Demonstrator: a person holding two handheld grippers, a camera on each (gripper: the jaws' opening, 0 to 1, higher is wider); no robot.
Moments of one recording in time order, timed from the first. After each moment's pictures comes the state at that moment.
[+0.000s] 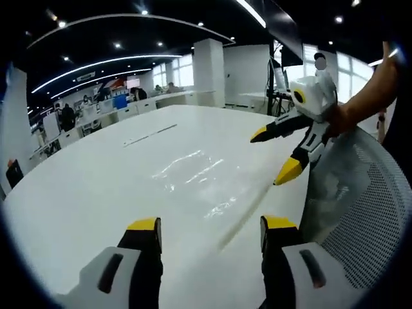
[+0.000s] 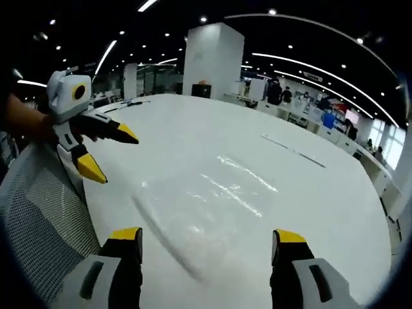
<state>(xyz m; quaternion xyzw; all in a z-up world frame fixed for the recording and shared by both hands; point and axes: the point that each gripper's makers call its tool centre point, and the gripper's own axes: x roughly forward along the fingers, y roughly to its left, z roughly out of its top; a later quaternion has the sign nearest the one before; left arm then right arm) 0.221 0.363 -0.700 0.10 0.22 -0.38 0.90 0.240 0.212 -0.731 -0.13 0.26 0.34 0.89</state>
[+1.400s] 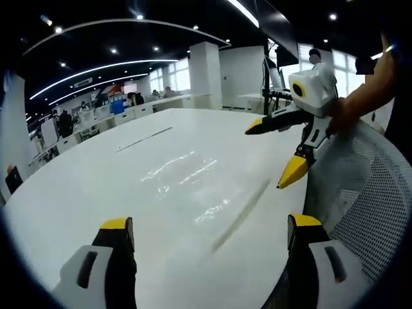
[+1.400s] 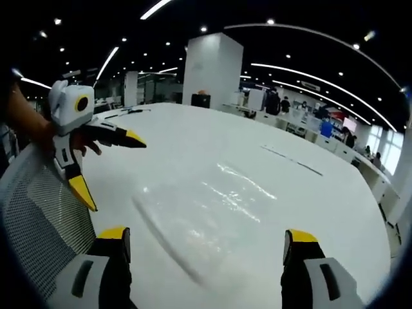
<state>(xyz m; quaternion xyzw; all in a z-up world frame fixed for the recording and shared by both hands) 0.215 0.351 -0.709 0.11 0.21 -0.39 0.89 0.235 0.218 -0.728 -0.15 0.24 0.35 0.89</state>
